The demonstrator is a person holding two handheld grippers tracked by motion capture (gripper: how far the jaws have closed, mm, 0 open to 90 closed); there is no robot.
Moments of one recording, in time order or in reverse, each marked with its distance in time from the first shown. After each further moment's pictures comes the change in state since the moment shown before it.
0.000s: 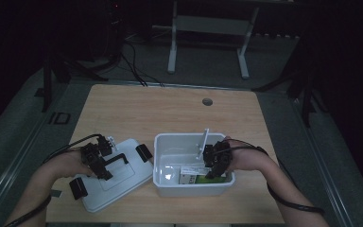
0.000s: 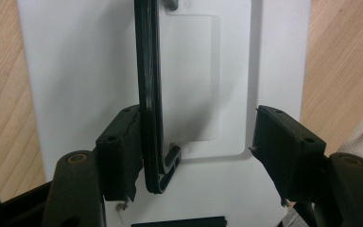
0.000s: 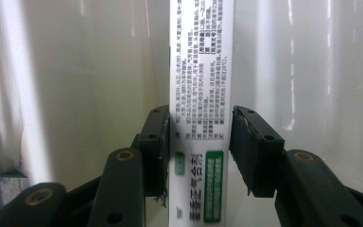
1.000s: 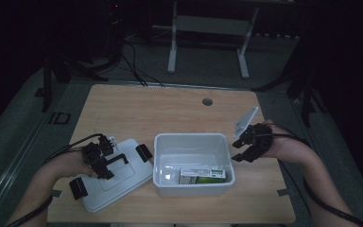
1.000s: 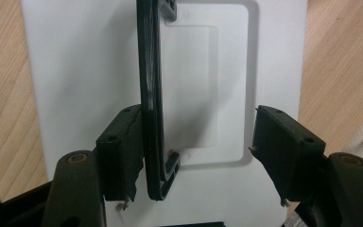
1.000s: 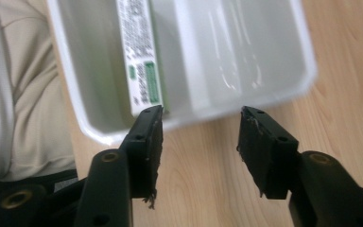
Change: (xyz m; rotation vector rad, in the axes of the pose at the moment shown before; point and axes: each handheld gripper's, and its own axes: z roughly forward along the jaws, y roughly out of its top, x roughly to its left) left arm -0.003 0.003 -0.001 -0.018 0.017 0.003; right arm 0.003 -0.076 -0.095 -0.174 -0.176 0.143
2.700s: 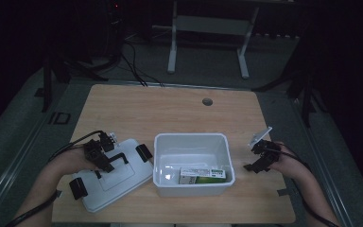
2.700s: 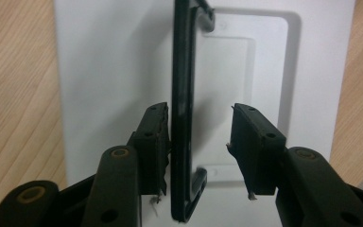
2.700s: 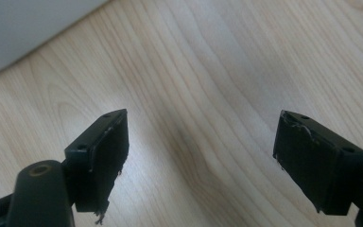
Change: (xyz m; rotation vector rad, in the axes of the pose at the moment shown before) left arm 0.016 0.006 0.010 -0.004 0.019 -0.036; right arm -0.039 -0.113 0.100 0.001 -0.117 0.324
